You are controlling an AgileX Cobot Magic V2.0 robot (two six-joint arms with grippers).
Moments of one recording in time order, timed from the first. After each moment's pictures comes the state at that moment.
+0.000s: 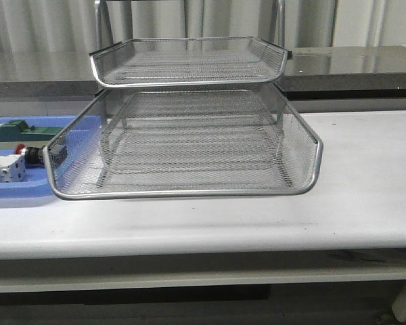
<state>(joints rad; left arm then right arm) -0.02 -0.01 0.00 0.00 -0.05 0.04 0.16 0.84 -0.74 0.11 0.86 -0.03</state>
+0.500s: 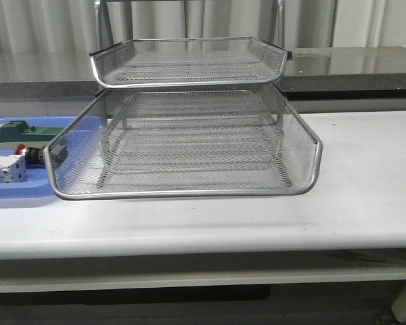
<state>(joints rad) -0.02 -0.01 0.00 0.00 -0.05 0.04 0.16 0.60 -0.75 -0.07 0.98 0.13</state>
